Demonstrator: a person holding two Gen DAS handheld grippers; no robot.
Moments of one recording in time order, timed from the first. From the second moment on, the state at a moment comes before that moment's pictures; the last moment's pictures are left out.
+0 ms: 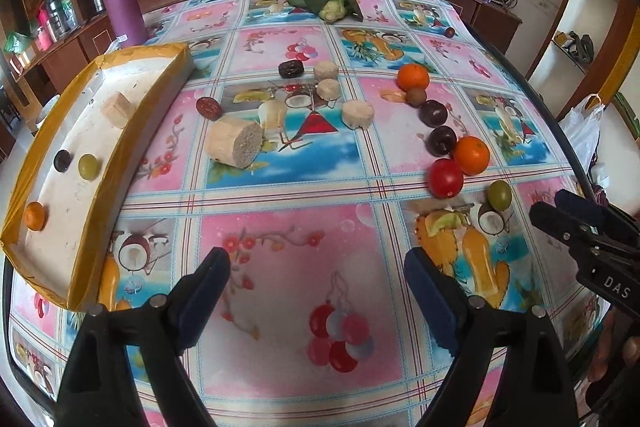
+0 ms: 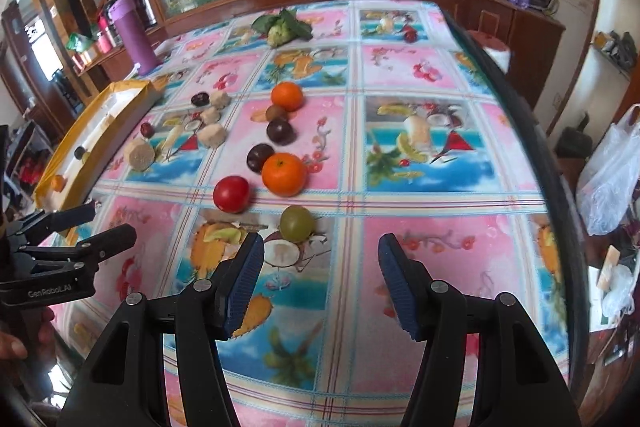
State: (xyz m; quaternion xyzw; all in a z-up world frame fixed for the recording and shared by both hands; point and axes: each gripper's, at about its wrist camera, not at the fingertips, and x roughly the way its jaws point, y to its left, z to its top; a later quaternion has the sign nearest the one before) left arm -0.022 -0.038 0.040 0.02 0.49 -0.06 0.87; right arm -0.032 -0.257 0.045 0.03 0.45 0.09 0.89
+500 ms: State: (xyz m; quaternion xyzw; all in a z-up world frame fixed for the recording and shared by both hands) left arm -0.005 -0.070 0.032 0.03 0.50 -0.09 0.86; right arm -0.002 -0.239 0.015 -0.01 0.46 0.15 0.87
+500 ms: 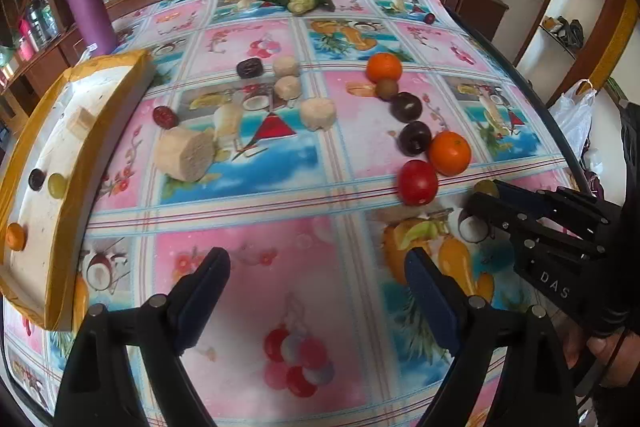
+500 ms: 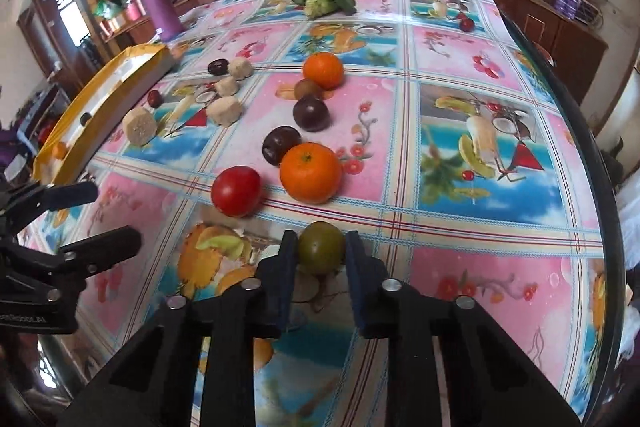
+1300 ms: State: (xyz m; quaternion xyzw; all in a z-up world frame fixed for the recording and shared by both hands) left arm 0.029 -0.105 0.018 -0.01 0.50 -0.17 0.85; right arm -0.022 -0.284 0.030 0.04 0.45 0.11 0.88
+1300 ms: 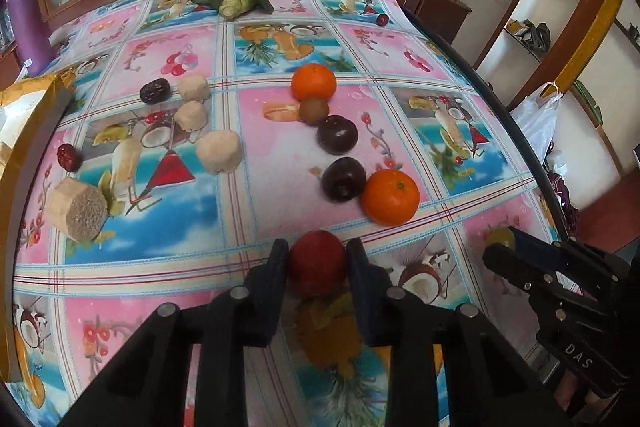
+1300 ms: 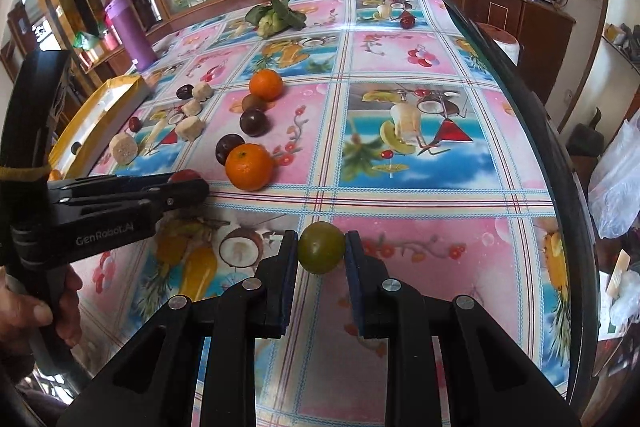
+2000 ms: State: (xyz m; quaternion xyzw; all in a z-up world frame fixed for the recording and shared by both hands) left arm -0.011 -0.015 0.055 -0.04 0.47 -0.15 0.87; right arm -0.026 -0.224 0.049 0.02 0.43 0.13 0.89
